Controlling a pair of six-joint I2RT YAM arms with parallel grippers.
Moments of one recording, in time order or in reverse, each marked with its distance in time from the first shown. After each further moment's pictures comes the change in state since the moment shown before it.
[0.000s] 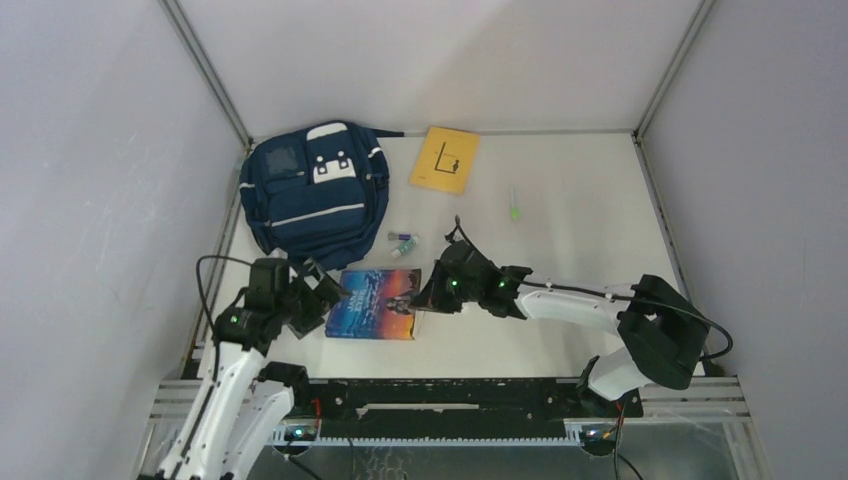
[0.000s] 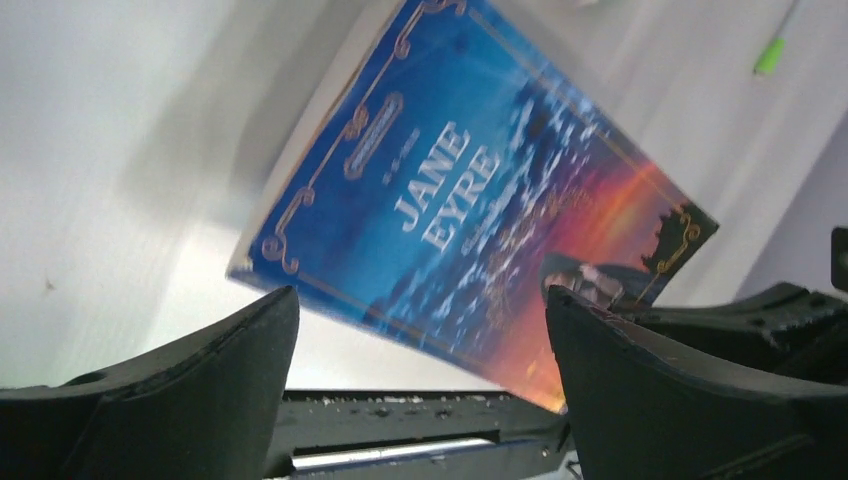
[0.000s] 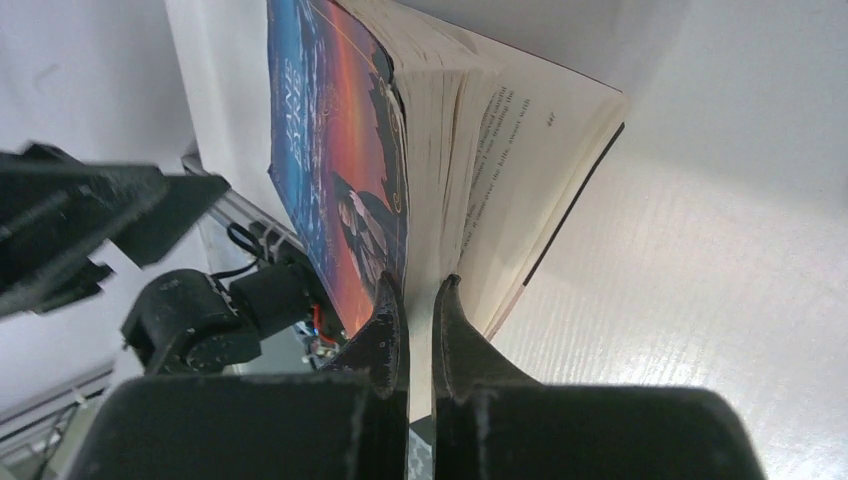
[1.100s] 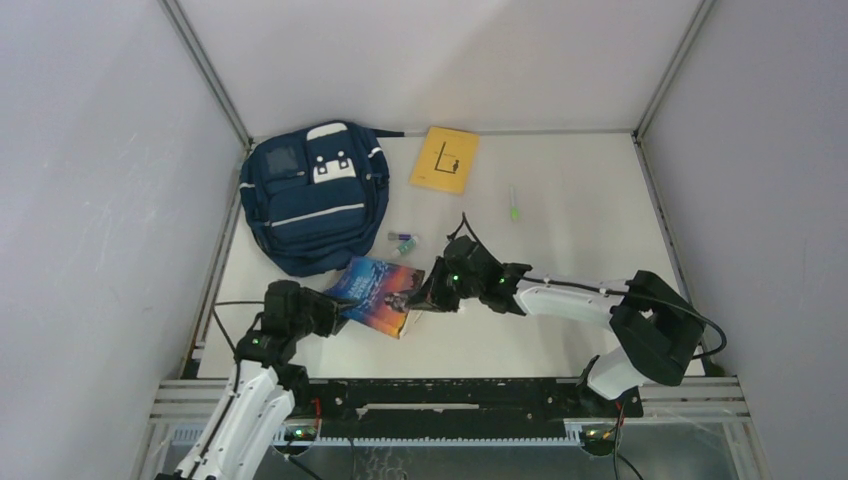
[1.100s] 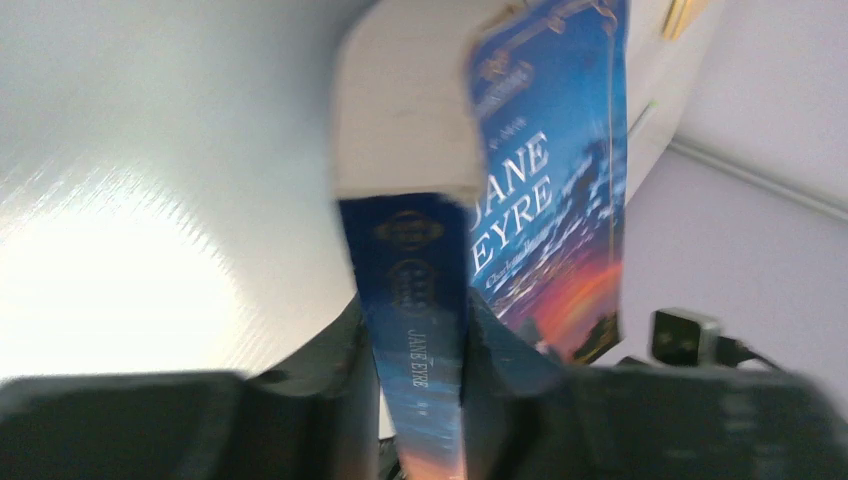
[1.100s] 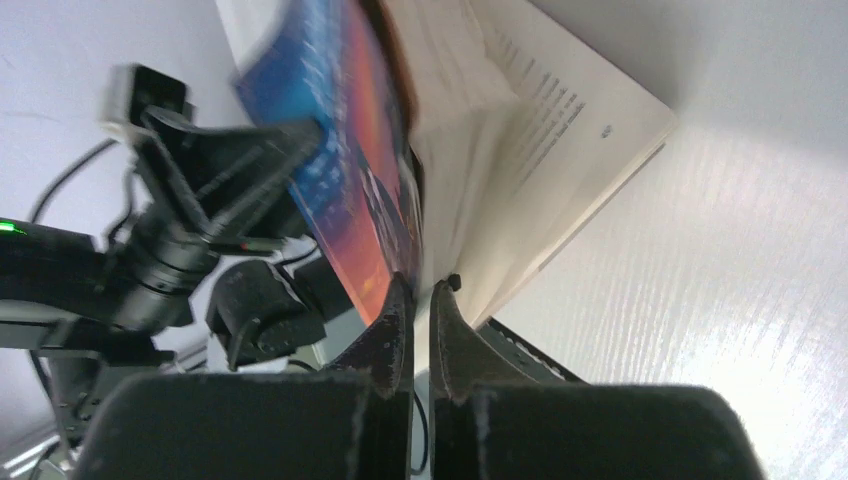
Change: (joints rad) left arm -0.004 -0.163 -0.377 0.330 0.108 -0.497; right arm -0.038 0.019 -0.001 0.073 -0.102 0.139
